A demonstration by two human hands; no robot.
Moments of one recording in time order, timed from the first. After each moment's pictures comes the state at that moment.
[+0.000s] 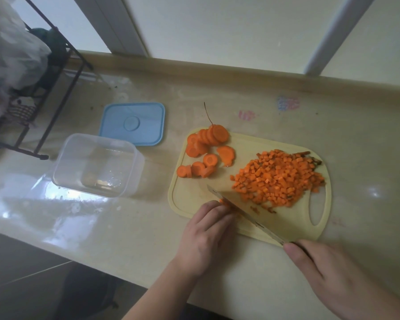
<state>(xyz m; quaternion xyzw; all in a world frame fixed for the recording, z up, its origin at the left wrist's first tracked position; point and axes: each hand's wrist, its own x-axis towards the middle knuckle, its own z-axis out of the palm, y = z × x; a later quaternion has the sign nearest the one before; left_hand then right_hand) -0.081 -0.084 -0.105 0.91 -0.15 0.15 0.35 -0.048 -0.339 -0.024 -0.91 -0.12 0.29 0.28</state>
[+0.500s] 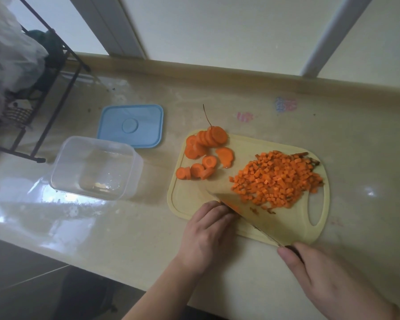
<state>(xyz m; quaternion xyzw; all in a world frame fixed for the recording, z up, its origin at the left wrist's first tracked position) -0.075 -0.085 -0.109 0.91 -0.14 0.16 0.36 -0.057 -0.328 -0.023 -0.93 -0.12 0.28 0.19</state>
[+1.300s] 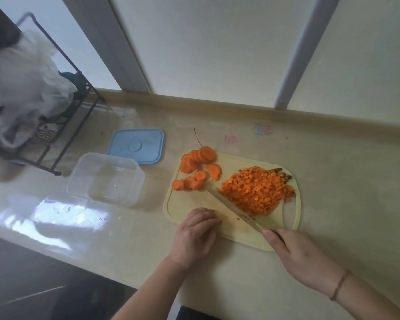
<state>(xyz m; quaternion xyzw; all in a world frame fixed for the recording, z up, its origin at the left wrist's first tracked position) -0.074 -0.086 -0.104 0.88 -0.12 0.20 0.41 -0.033 -0.347 -0.045 -0.92 -0.14 0.22 0.30</state>
